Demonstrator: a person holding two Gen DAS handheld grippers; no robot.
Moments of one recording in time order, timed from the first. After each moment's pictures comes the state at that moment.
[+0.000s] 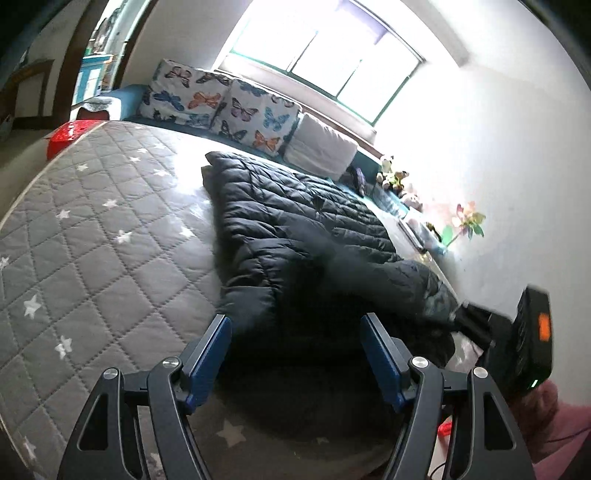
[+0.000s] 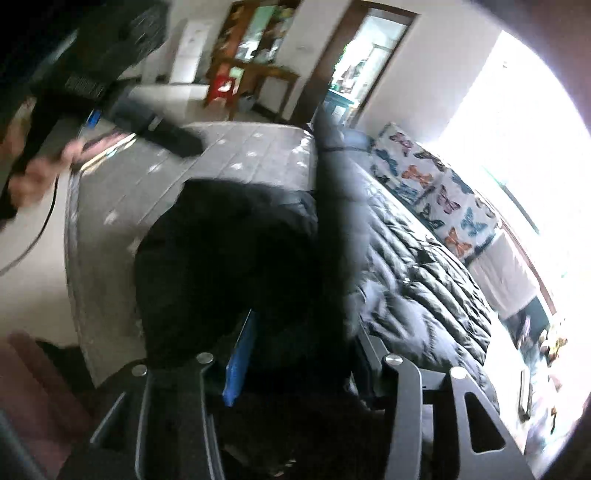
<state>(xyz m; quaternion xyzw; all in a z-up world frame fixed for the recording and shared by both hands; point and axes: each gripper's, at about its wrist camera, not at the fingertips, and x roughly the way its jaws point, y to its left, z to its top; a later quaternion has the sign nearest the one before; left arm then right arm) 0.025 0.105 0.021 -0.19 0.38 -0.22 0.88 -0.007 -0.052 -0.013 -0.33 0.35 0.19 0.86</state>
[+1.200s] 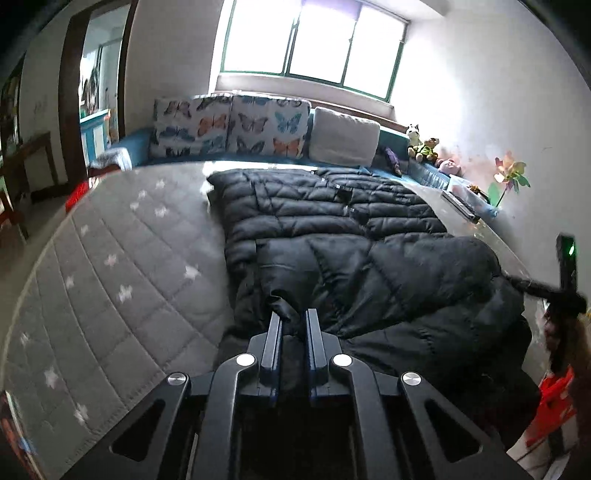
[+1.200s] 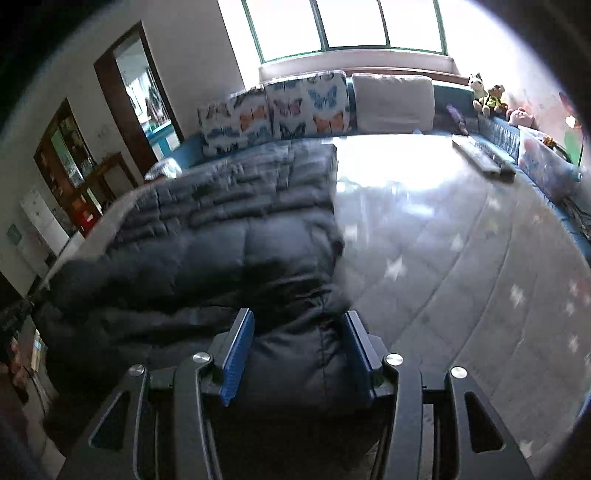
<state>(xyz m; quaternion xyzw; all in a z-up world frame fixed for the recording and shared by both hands) 0.068 0.019 0.003 -0.04 0.38 -0.16 0.91 0.018 -0.312 -0.021 0.07 0.41 -0.04 0.91</state>
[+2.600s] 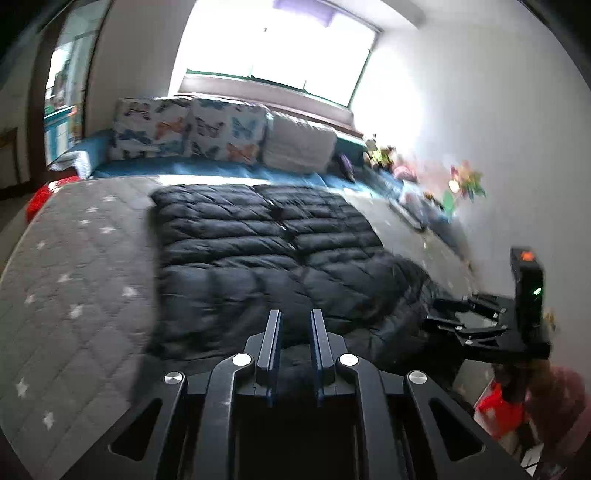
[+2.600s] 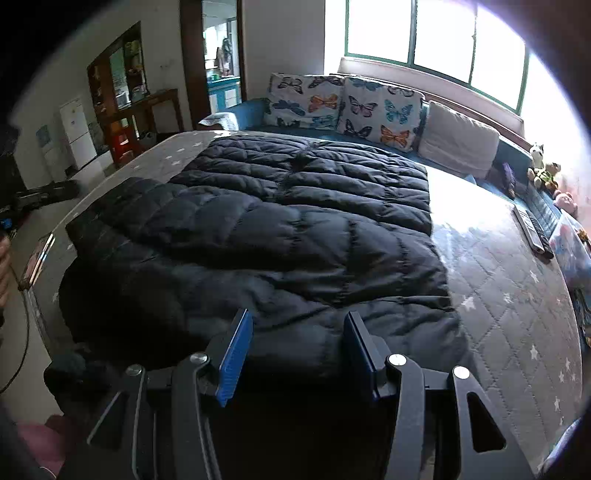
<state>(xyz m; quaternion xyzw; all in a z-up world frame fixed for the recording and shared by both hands) 0.064 -0.026 0.038 -0.06 0.37 -0.25 0.89 0.015 -0.204 0.013 -0.06 0.42 0.06 0.90</state>
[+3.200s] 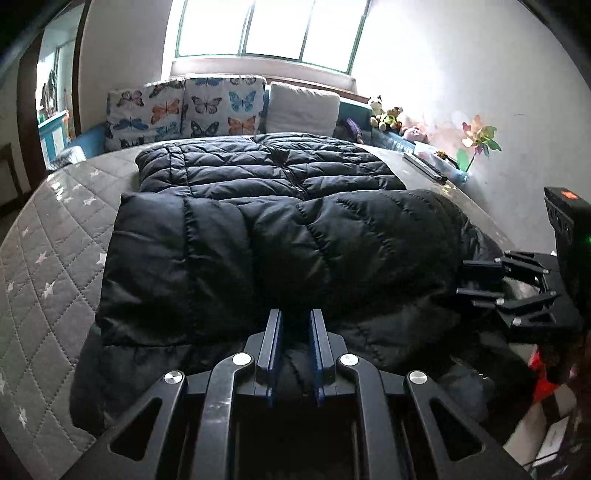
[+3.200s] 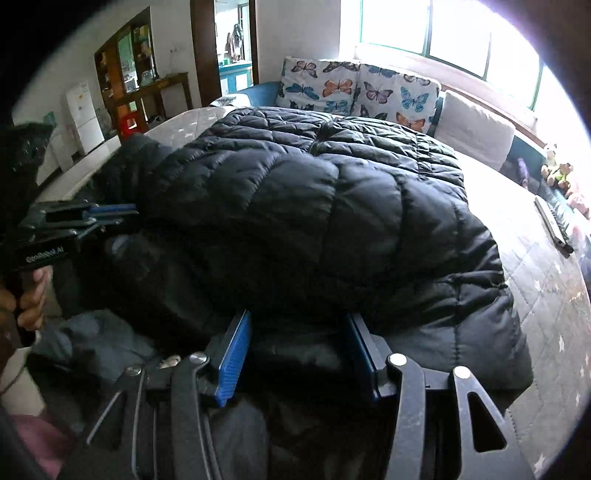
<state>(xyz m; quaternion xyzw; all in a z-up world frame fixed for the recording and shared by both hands) 0.086 -0.059 -0.038 -0.01 0.41 -0.23 0.88 0.020 -0.186 -0.007 -0.06 0.45 0.07 0.89</state>
